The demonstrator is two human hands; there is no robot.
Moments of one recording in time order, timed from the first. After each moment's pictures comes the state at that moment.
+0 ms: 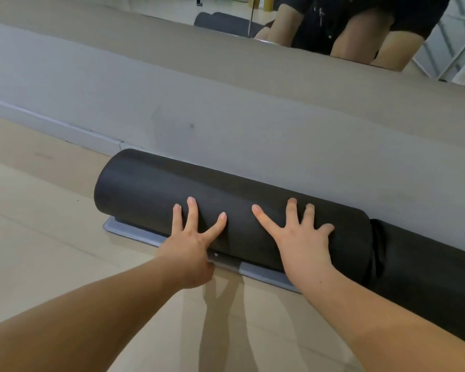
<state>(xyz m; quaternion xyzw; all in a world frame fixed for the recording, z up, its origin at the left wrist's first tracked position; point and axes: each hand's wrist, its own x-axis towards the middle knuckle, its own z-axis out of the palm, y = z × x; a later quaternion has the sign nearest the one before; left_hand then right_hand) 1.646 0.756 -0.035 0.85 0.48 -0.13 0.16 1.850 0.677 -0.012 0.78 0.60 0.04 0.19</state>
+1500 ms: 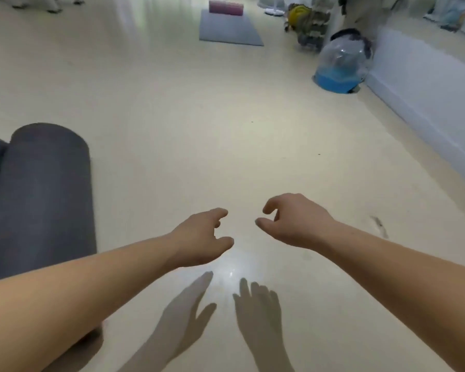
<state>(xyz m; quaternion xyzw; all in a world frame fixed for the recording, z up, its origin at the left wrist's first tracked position) 0.741 0.339 0.067 0.36 0.83 0.23 0.35 0.869 0.507 0.114 0.33 0.93 -0.16 0.12</state>
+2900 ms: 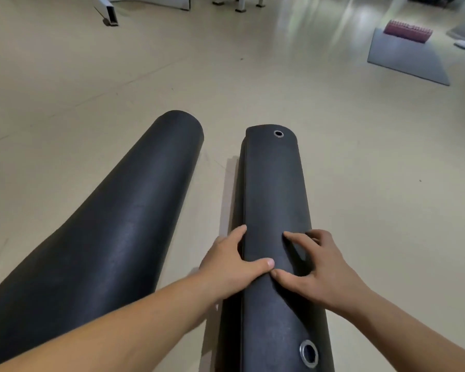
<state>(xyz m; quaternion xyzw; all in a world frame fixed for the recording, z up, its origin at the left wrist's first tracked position) 0.591 0.170 -0.017 0.03 0.83 0.48 0.28 0.657 0.374 0.021 0.11 0.94 -0.30 0.10</state>
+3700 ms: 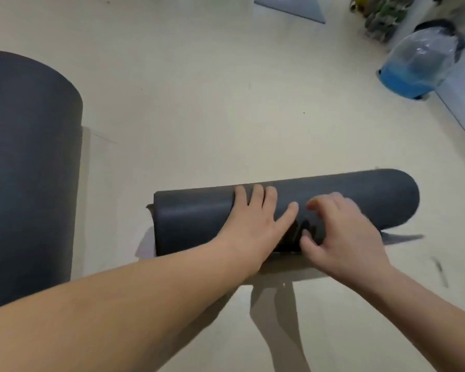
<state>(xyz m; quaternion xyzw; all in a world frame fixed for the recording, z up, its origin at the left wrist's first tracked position) 0.681 0.386 0.017 0.57 0.82 -0.10 0.03 0.803 0.523 0.046 0.21 0.98 -0.04 -0.05</state>
